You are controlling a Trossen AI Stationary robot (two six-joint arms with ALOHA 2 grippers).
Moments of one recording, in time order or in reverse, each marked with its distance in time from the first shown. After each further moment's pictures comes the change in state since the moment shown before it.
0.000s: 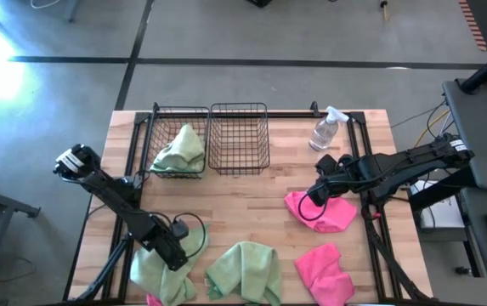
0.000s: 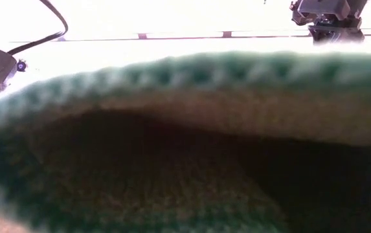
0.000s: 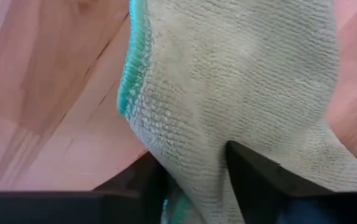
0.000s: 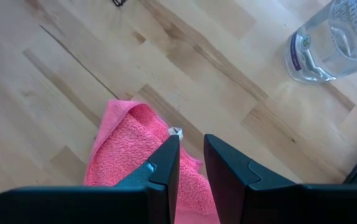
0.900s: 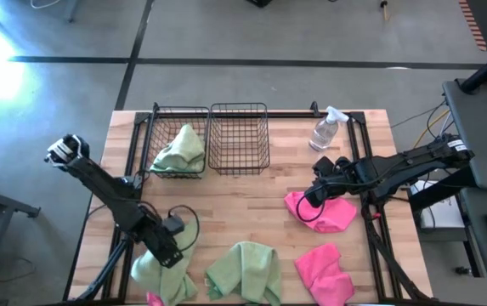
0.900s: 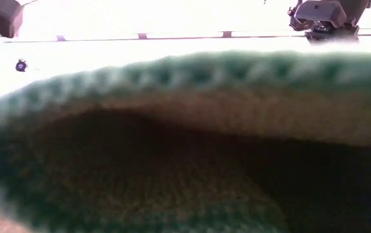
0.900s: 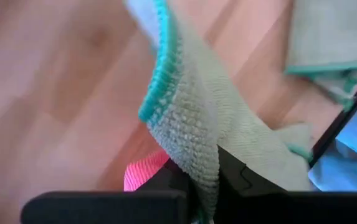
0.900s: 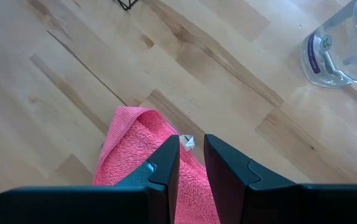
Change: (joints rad) left arm 0.001 -0.190 0.101 -0.192 -0.065 0.017; right arm 0.000 0.000 -0.063 0.104 0.006 0.000
